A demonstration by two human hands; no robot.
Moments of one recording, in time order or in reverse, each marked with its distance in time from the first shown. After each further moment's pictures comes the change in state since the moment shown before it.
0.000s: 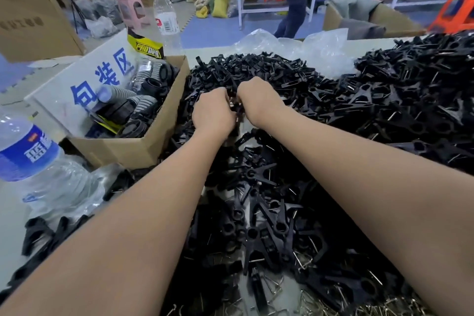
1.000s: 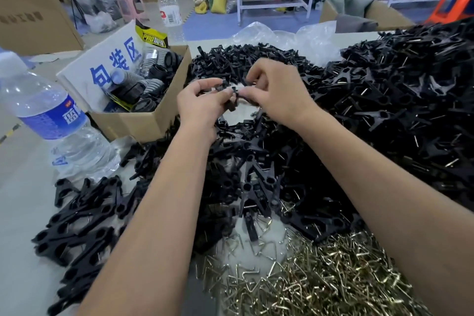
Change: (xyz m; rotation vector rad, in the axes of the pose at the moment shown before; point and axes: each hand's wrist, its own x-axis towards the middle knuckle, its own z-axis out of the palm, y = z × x) left_hand -0.095 0.008 -0.063 -1.367 0.025 -0.372; right_hand -0.112 0.001 -0.052 0.684 0.253 0.073
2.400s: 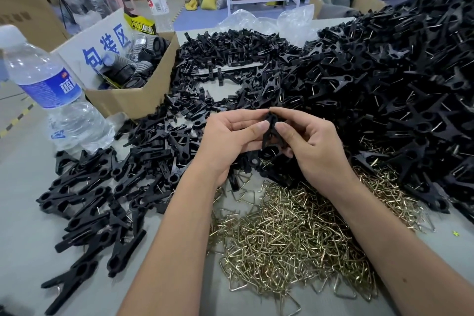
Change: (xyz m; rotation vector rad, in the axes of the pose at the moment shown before) left_hand -0.132 -0.050 -0.021 0.065 -0.587 -0.021; right_hand -0.190 0.020 -0.015 0.647 0.121 0.133
